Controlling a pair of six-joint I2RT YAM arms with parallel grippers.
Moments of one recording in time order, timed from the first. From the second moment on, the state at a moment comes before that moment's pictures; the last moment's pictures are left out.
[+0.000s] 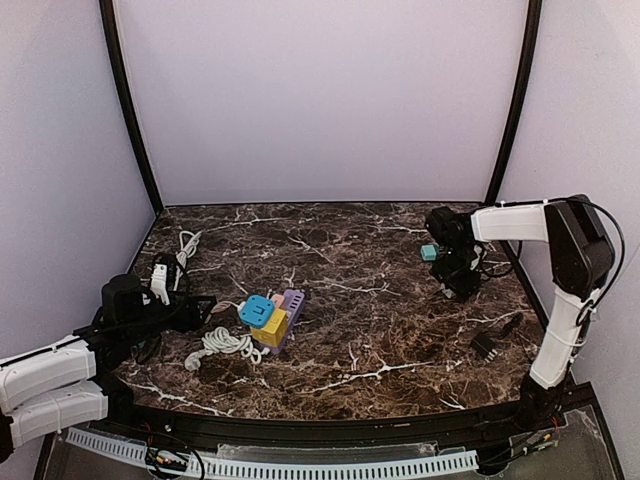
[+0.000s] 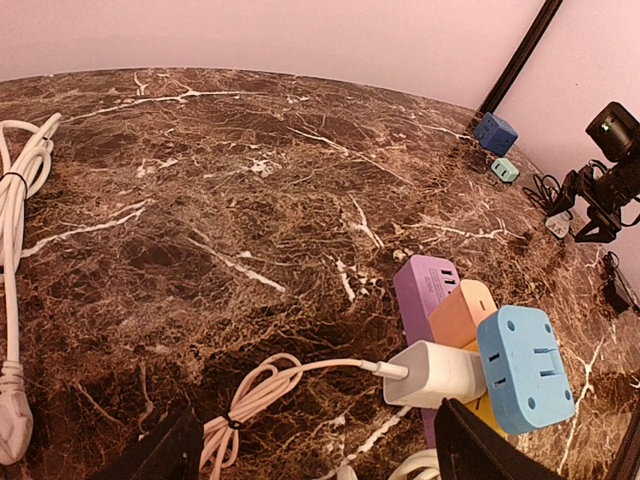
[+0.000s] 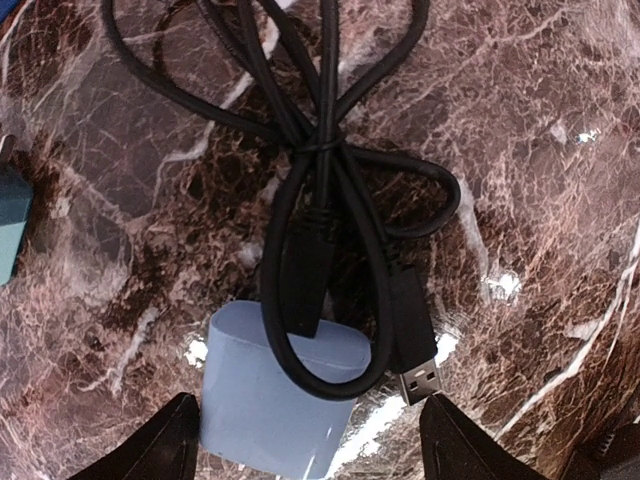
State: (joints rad) left arm -0.38 0.75 0.18 0.18 0.17 -0.31; right arm 0.39 1.84 1.21 -0.82 0.30 1.32
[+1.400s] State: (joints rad) left arm -0.37 0.75 0.17 0.19 0.18 -0.32; right arm 0.26 1.83 1.11 -0.56 0.26 0.93
